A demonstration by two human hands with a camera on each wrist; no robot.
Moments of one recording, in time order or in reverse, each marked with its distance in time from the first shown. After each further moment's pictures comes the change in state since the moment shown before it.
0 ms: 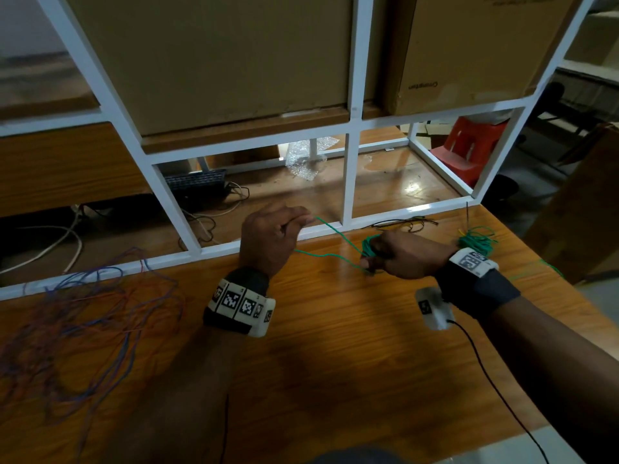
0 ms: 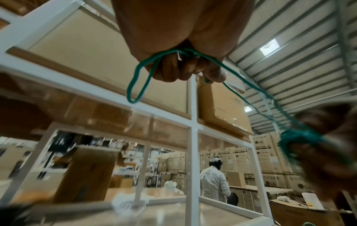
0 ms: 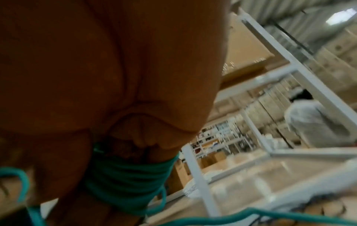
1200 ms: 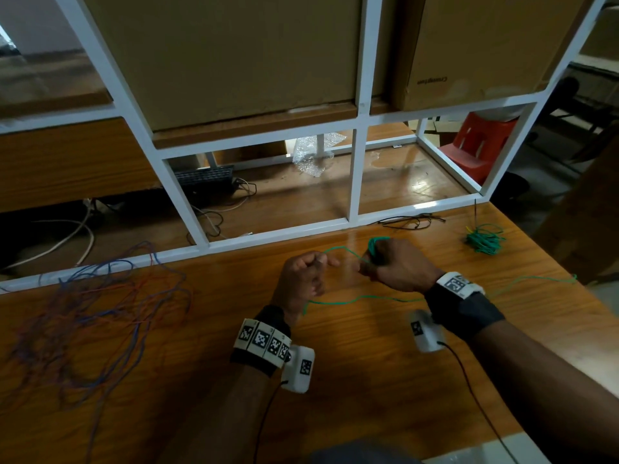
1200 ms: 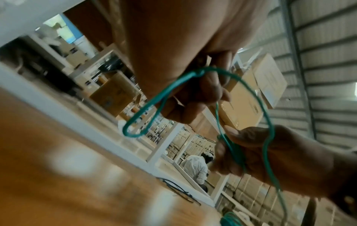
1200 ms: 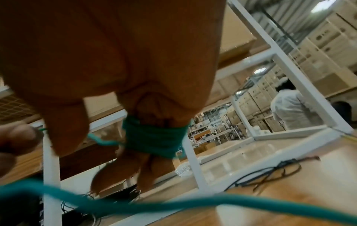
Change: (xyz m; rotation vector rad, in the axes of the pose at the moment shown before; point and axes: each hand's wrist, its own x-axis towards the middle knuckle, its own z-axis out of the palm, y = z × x) left_hand -0.079 0.026 0.037 -0.857 -0.287 -0.830; right_hand 0.004 -0.010 0.048 0.138 0.296 0.152
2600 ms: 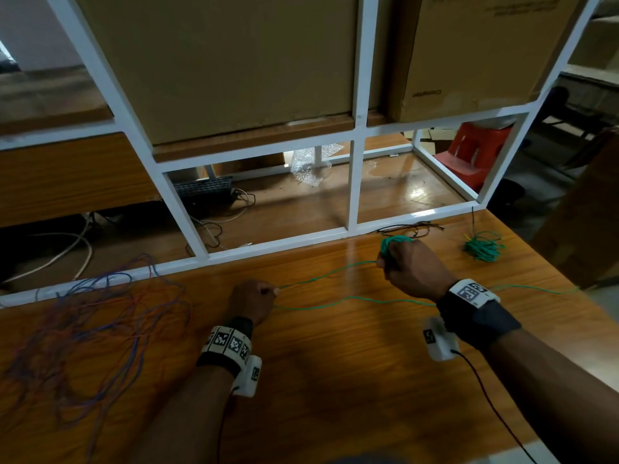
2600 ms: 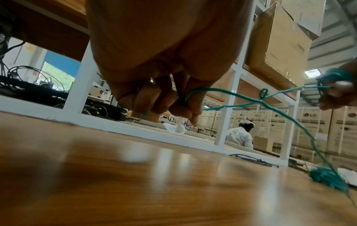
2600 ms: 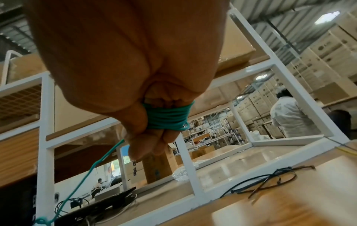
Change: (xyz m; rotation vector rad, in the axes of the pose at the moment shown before) left_hand 0.015 -0.031 -0.093 1.001 0.225 -0.191; right_hand -0.003 0.017 -0.014 -0.133 0.194 -0.138
